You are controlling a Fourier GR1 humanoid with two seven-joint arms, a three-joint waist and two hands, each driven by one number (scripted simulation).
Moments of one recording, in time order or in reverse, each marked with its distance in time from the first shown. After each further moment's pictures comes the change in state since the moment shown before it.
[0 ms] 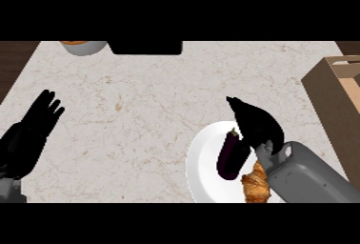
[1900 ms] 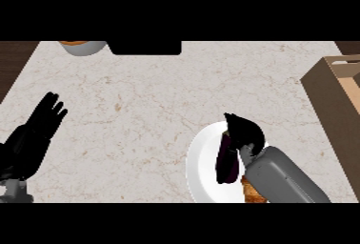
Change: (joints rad) left arm 0.005 -0.082 0.053 0.011 -0.080 -0.062 0.005; right arm 0.086 0.167 -0.044 0.269 0.176 0.086 -0.077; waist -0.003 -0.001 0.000
